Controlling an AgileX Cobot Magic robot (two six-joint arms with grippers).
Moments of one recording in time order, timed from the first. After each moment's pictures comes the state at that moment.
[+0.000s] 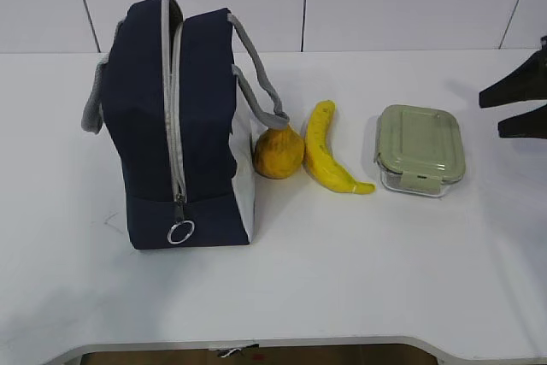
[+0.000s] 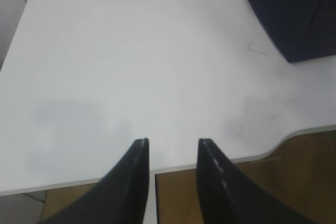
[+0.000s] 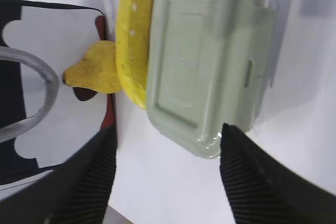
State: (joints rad) left arm -0.03 0.01 -0.51 0.01 1.12 0.10; right arm -0.41 1.88 -1.29 1.03 1.20 -0.69
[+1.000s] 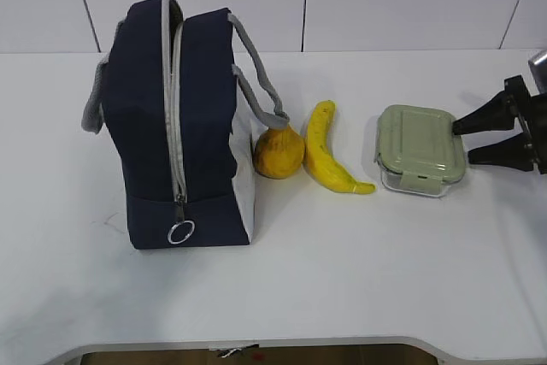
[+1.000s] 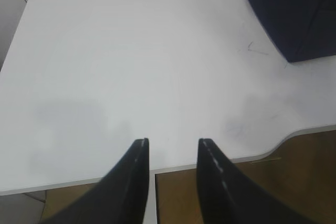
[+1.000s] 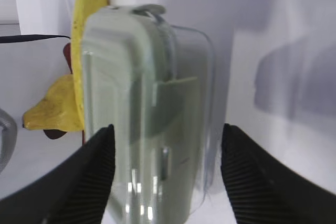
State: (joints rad) left arm -0.03 0.01 -0.51 0.01 1.12 0.10; right arm -0.41 2.19 -1.43 1.13 1.19 -0.75
